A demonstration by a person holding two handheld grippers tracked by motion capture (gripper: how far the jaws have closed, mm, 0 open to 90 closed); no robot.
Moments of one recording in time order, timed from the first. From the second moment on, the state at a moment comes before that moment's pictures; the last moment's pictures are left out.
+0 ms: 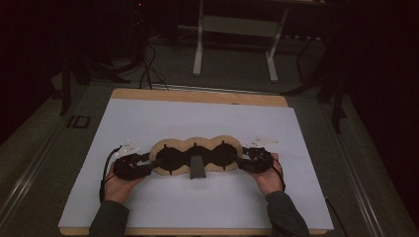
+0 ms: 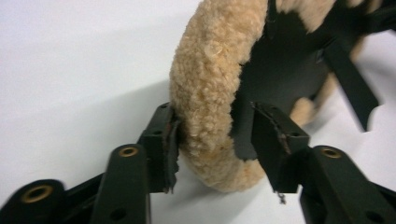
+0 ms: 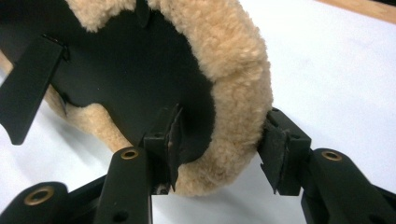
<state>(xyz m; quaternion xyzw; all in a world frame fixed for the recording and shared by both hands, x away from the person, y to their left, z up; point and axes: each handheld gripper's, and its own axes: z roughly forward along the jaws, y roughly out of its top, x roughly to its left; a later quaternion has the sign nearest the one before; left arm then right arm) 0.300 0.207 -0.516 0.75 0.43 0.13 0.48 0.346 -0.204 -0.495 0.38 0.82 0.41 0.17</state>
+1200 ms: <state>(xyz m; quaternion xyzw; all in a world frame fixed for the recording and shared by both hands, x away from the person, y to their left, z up) 0.274 0.208 -0.509 0.76 0.41 0.11 0.49 0.320 -0.219 -0.498 0.38 0.81 0.43 0.12</state>
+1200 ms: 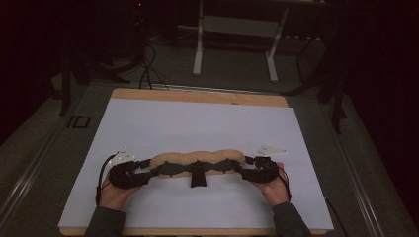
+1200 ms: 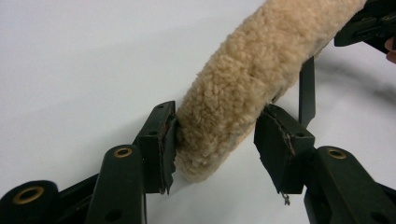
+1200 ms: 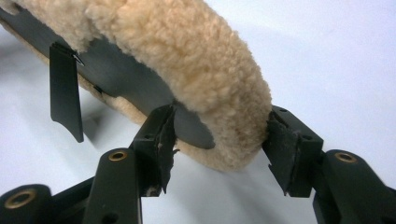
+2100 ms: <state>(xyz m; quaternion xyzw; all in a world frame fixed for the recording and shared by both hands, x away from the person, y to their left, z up) 0.259 0.212 -0.510 0.77 0.40 0.09 0.49 0.304 -0.219 -0.513 0.39 0.82 0.39 0.12</state>
